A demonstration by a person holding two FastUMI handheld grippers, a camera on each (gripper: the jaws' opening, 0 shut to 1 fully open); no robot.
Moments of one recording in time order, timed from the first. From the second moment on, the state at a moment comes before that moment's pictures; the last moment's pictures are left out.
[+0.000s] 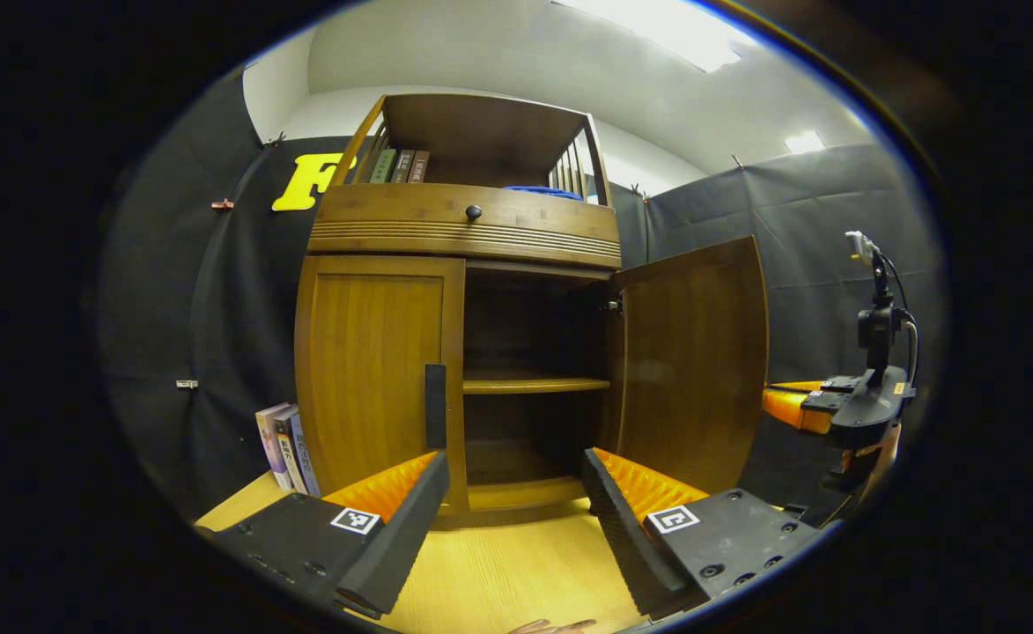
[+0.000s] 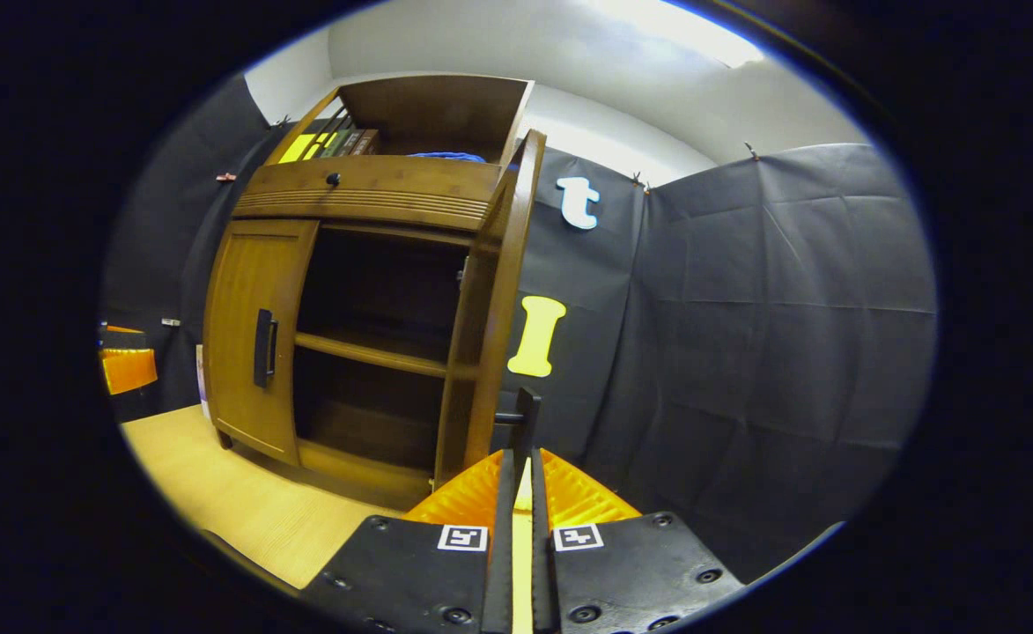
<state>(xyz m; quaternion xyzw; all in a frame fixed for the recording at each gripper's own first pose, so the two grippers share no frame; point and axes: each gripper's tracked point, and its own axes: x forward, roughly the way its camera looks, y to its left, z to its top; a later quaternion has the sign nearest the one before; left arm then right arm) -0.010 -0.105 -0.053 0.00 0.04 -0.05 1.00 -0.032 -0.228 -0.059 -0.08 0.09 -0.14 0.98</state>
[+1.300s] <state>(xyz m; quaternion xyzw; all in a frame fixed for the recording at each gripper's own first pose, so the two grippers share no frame) 0.210 -0.026 -0.075 0.00 0.00 0.01 1.00 -0.109 -0.263 -0.034 -0.10 0.02 -0.23 0.97</state>
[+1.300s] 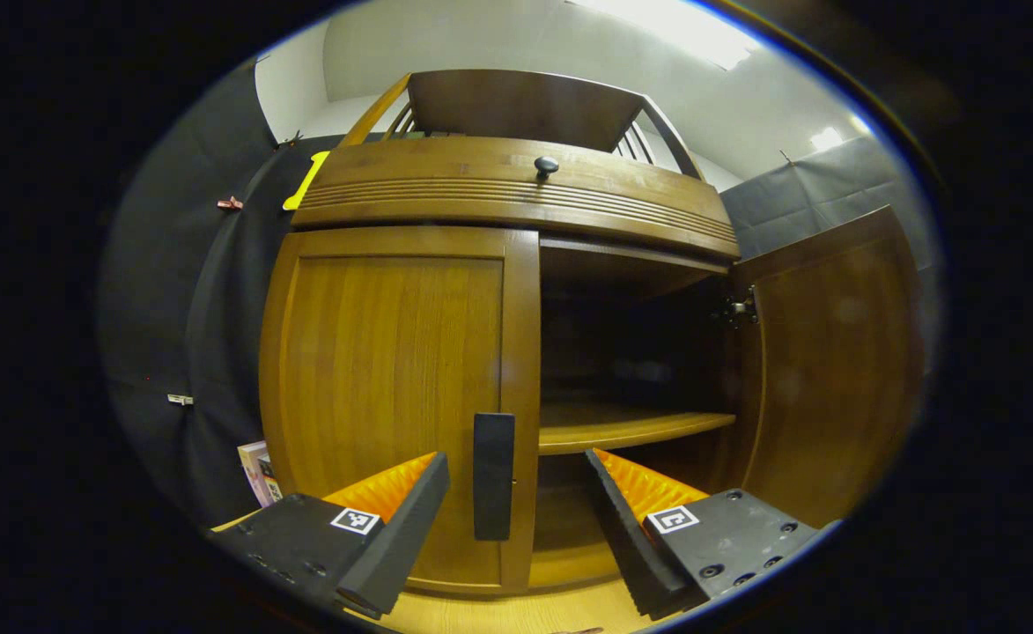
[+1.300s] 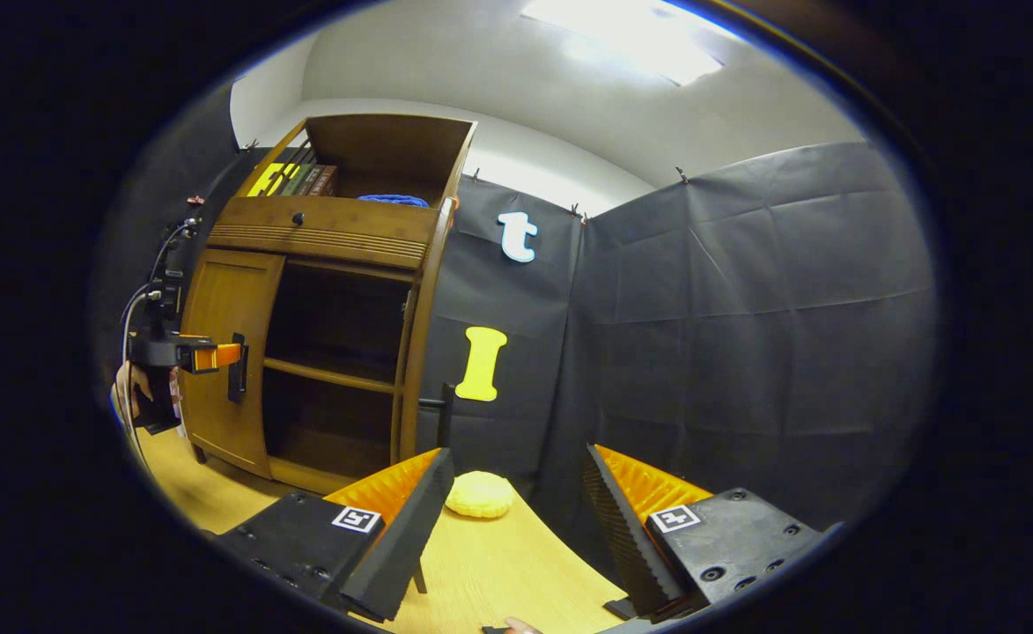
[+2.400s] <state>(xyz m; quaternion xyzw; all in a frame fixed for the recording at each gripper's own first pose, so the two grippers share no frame) 0.271 -0.003 -0.115 0.02 0.01 0.03 1.00 -0.109 -0.314 -0.101 -0.09 0.10 -0.28 0.95</state>
